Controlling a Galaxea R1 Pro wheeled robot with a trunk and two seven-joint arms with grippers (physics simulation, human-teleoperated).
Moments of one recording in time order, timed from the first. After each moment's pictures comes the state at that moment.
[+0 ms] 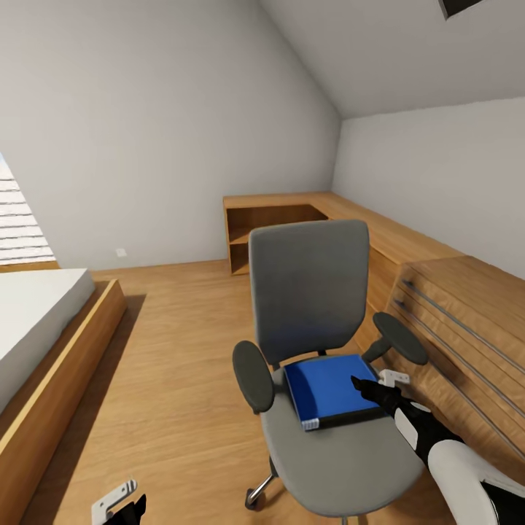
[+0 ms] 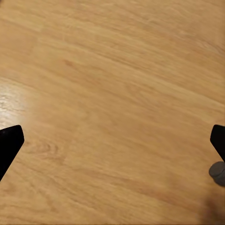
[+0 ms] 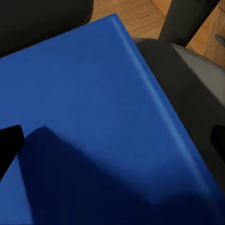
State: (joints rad) left arm -0.16 0.11 0.05 -0.66 0.53 -0.01 0.11; right arm -0.77 -0.15 -0.33 -0.26 0.03 -0.04 0.27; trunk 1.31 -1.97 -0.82
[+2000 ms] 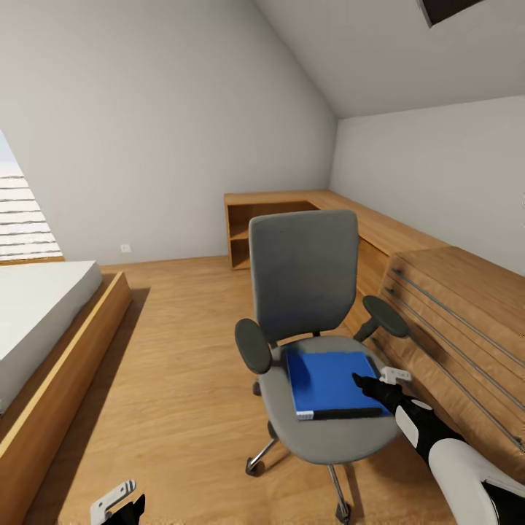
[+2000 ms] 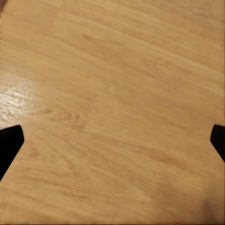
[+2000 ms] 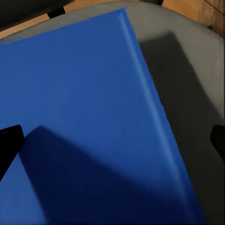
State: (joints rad) left arm -0.16 0.11 0.05 -0.66 0.53 -0.01 0.11; right arm -0.77 -0.15 -0.33 -0.28 0.03 -0.04 0.27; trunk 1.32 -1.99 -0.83
